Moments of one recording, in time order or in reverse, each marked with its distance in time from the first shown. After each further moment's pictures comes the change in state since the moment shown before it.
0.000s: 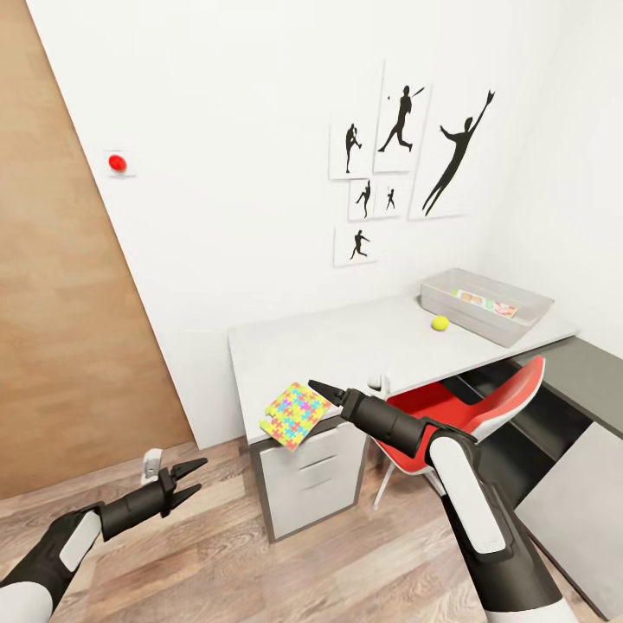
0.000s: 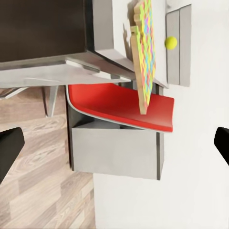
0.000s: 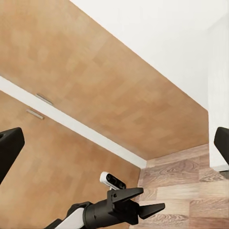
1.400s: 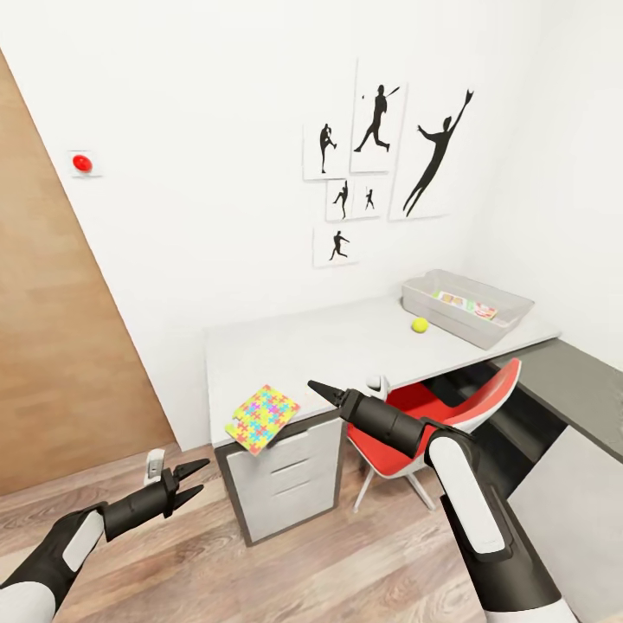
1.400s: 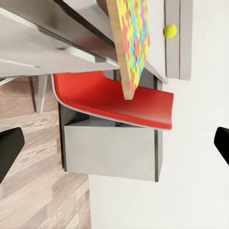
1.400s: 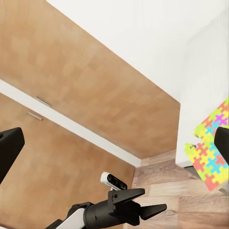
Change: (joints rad) left arm 0.000 -0.009 -0.001 0.000 -0.005 -0.001 0.001; right arm 0.000 0.002 0.001 0.002 0.001 0.000 -0.003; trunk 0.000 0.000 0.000
